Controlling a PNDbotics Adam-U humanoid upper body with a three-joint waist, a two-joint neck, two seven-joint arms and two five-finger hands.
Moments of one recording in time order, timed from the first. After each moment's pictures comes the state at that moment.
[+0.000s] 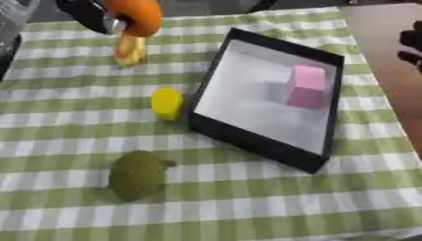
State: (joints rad) left arm -1.14 0.49 -0.40 -1.30 -0.69 -0.08 -0.67; right arm -0.20 -0.48 -0.17 -1.85 -0.22 -0.05 -0.03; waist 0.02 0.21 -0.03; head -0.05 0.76
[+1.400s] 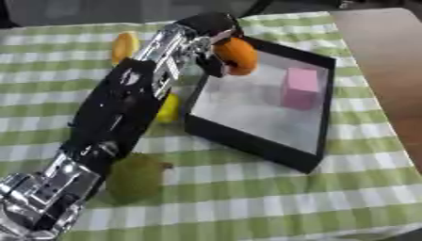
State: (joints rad) left arm -1.09 0.09 -0.31 -1.01 -1.09 -0.09 -0.45; right arm -0.45 -0.91 -0.05 -1.68 -0.37 -0.02 0.04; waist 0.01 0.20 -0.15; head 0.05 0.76
